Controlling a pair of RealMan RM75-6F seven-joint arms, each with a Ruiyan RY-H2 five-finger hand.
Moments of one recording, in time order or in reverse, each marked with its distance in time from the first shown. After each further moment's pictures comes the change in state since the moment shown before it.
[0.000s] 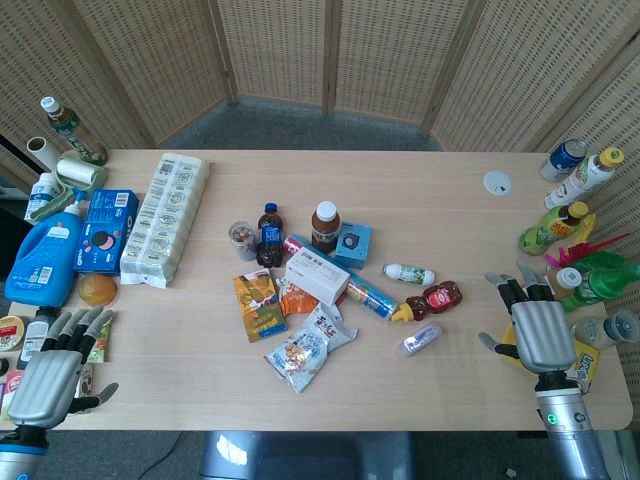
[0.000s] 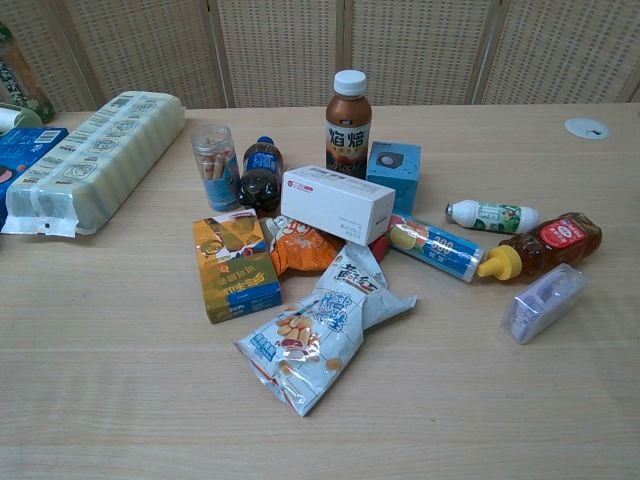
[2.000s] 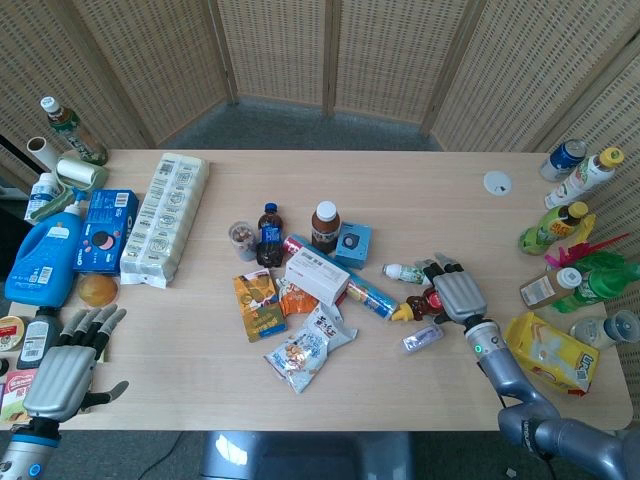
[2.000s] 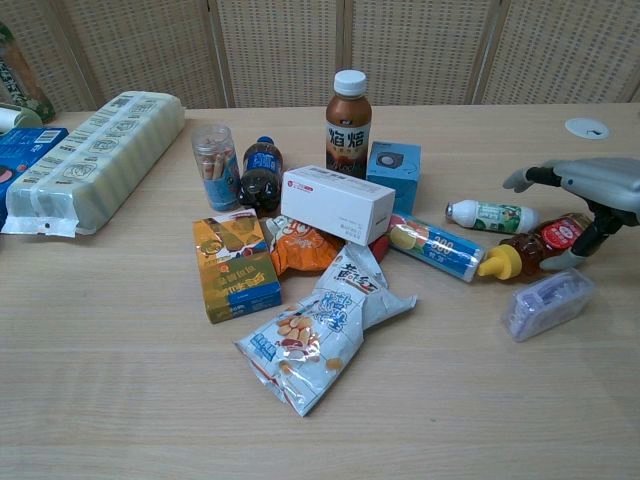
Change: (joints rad) left arm -0.036 -0.020 -0.004 0.008 -0.034 -0.040 0.008; right arm 0.338 -0.391 0.017 0.692 0.093 -0.537 0.261
